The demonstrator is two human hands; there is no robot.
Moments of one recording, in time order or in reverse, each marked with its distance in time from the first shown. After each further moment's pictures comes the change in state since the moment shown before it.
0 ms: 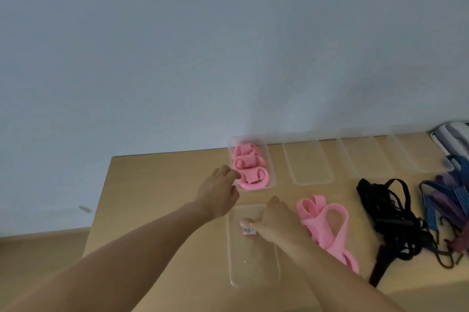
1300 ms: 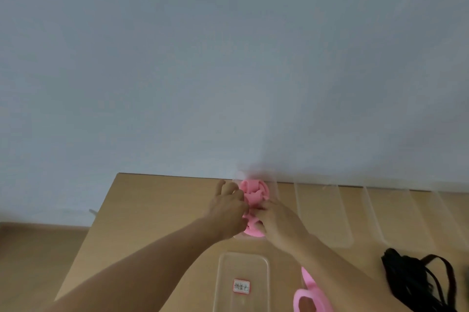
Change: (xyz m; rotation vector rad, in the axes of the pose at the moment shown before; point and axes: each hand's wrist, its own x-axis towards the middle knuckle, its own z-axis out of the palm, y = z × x) left_hand 0.067 0.013 -0.004 0.494 -0.158 -0.006; right_hand 0.116 0.001 -0.054 -0.266 0.086 -0.888
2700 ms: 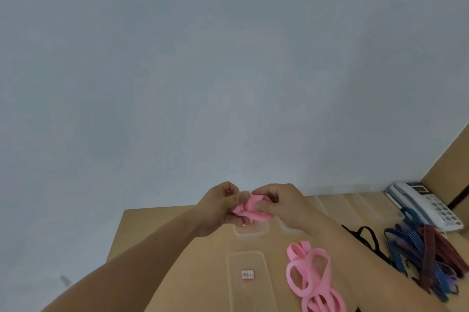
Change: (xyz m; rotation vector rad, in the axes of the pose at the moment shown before) left_hand -0.155 -0.015 -0.127 -1.819 -0.049 0.107; right_hand -0.103 -0.150 -0.135 0.731 0.366 0.251
